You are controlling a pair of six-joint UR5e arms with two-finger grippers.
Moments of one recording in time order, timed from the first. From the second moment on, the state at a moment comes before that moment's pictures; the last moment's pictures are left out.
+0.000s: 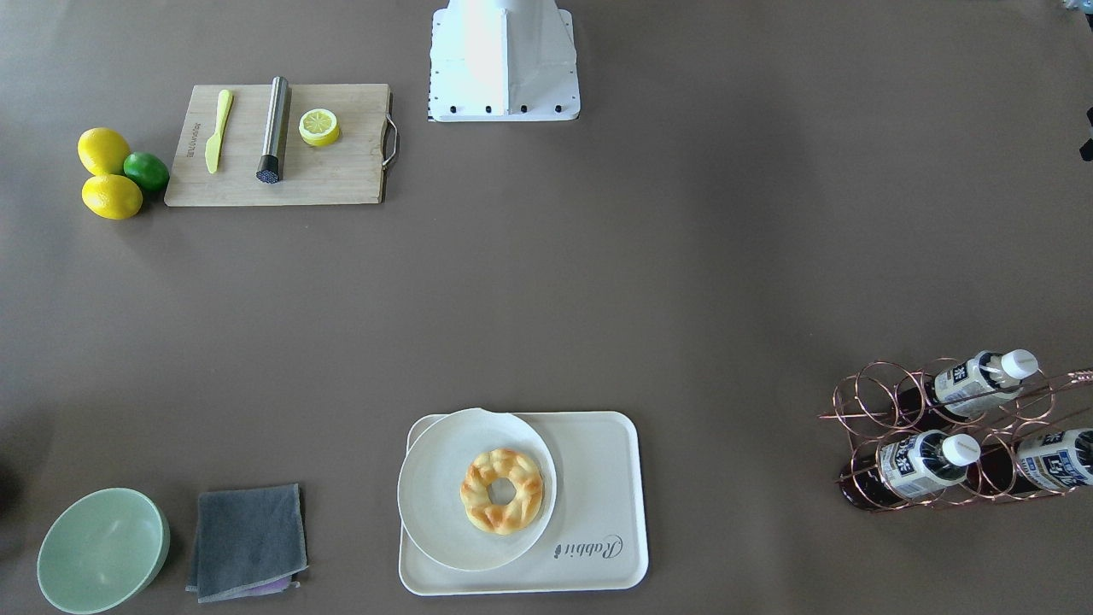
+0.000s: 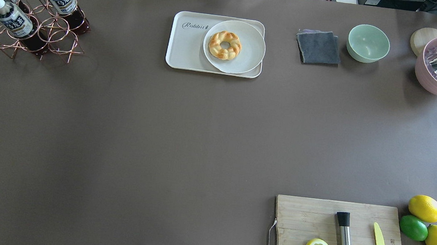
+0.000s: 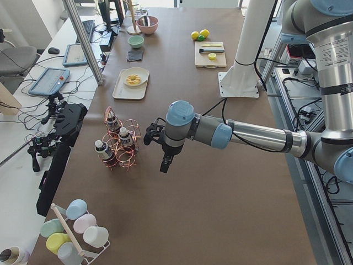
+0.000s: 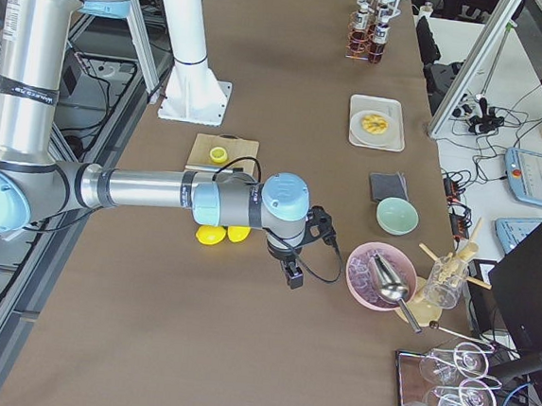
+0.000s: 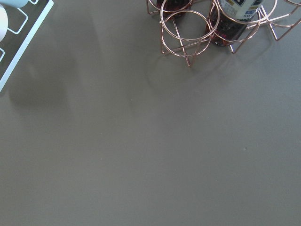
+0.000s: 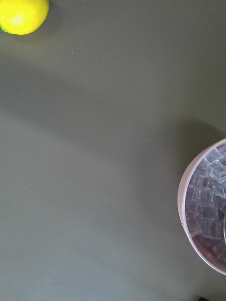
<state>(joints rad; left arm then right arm) -1.50 -1.32 -1.97 -1.73 -2.32 0.00 1.59 -1.73 1.83 -1.56 2.38 -0.42</state>
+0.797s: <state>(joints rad) -1.45 -1.44 -1.98 -1.81 -2.39 -0.24 1.58 -1.75 1.84 -1.56 2.38 -0.42</state>
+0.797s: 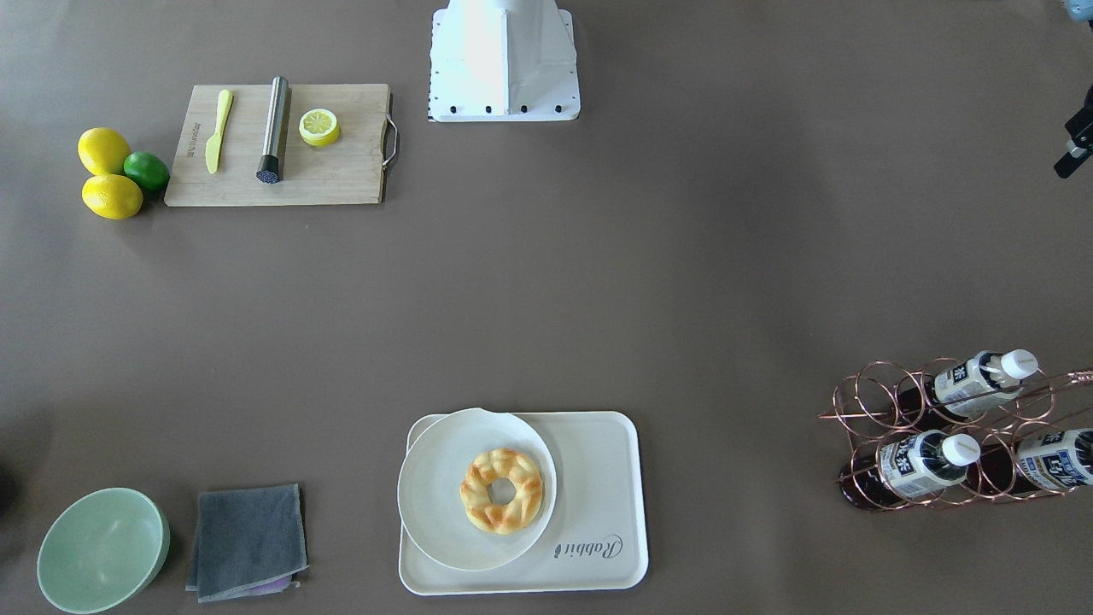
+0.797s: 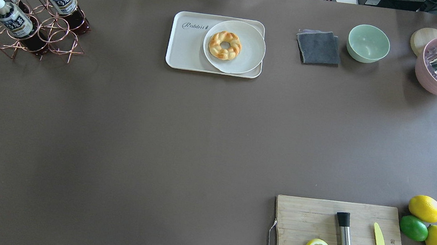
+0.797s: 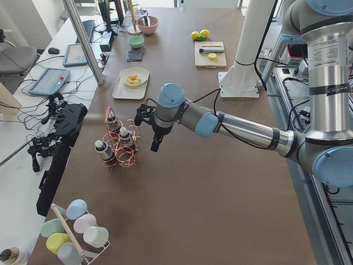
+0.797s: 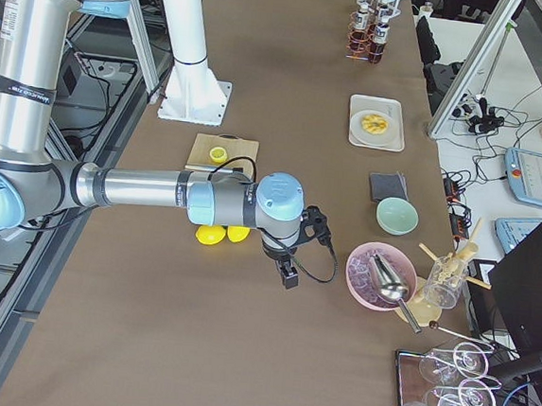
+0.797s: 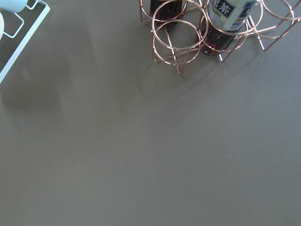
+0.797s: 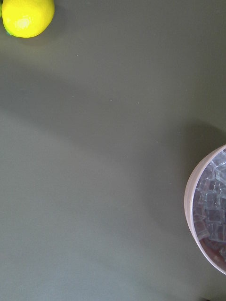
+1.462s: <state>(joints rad) -1.31 -1.83 -1.67 -1.84 -2.22 -0.33 1.58 -1.77 1.85 -1.56 2.38 -0.42</state>
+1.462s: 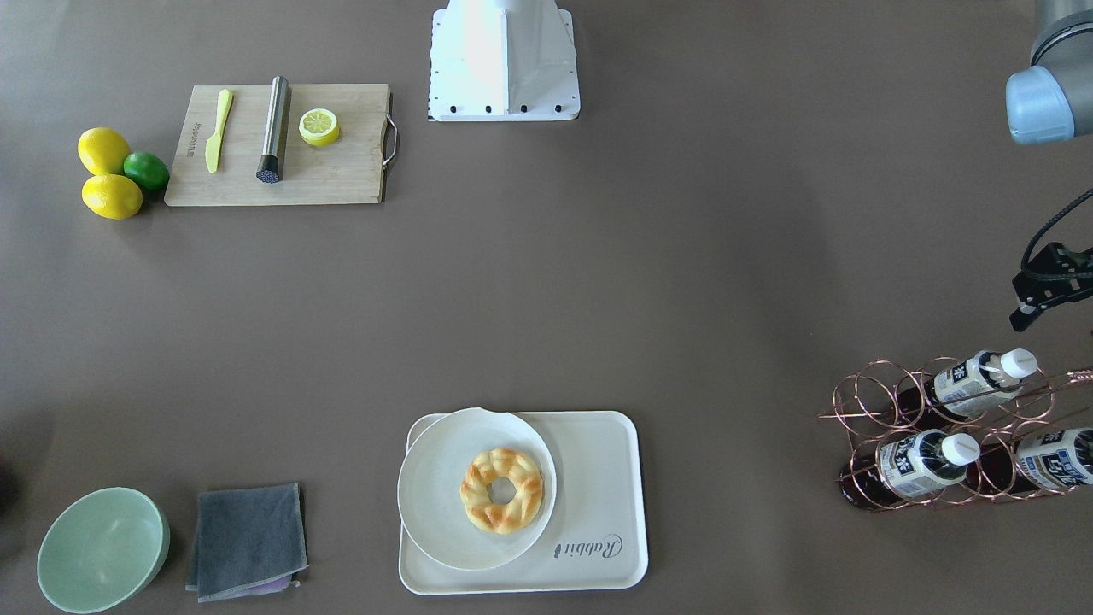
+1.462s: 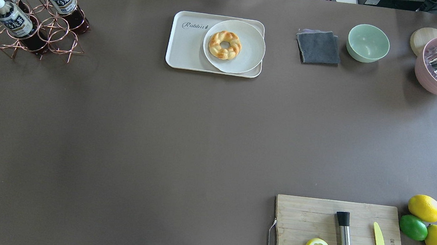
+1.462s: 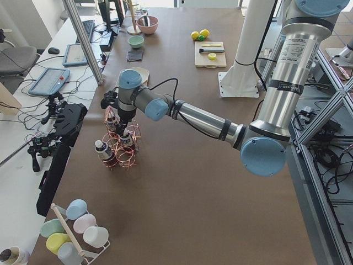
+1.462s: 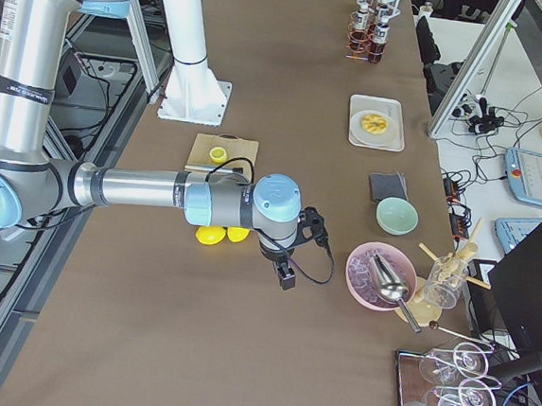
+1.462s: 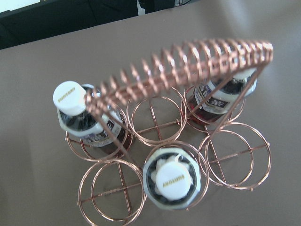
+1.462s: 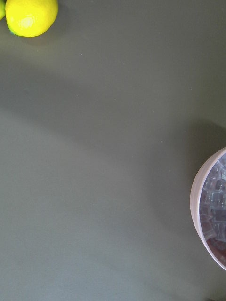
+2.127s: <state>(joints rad) -1.24 -1.86 -1.55 -2.01 -2.20 -0.43 1.58 -1.77 1.85 -1.56 2.36 -0.42</state>
